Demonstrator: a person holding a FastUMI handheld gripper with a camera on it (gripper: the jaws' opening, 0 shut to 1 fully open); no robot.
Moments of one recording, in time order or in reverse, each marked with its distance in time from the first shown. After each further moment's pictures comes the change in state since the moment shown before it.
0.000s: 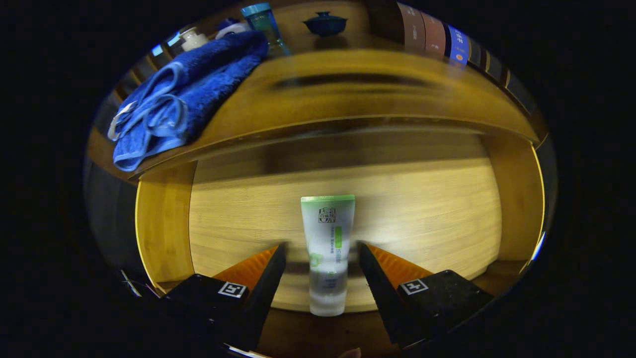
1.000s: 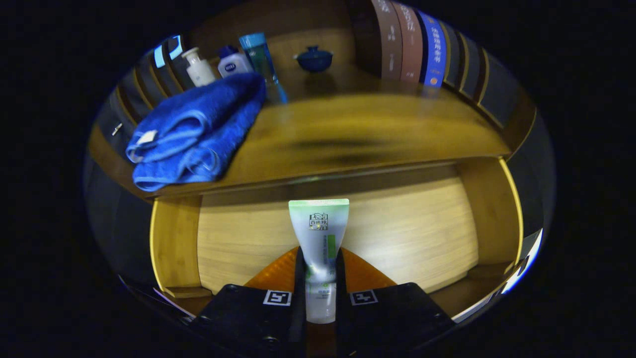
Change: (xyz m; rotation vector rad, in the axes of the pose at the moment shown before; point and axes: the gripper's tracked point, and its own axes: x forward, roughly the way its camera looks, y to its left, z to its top) arm -0.074 -0.018 0.043 0.005 -0.265 -0.037
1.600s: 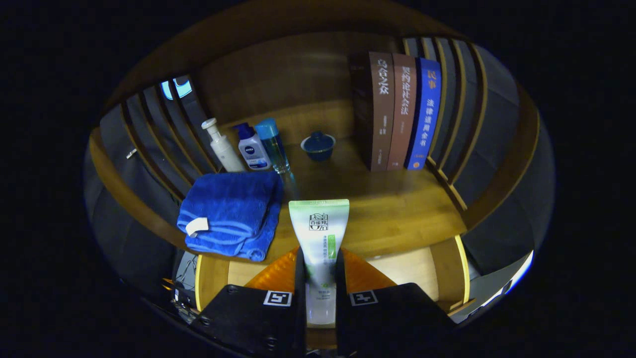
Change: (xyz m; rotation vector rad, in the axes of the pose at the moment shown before) arm -0.061 -0.005 0.139 -0.038 -0.206 0.019
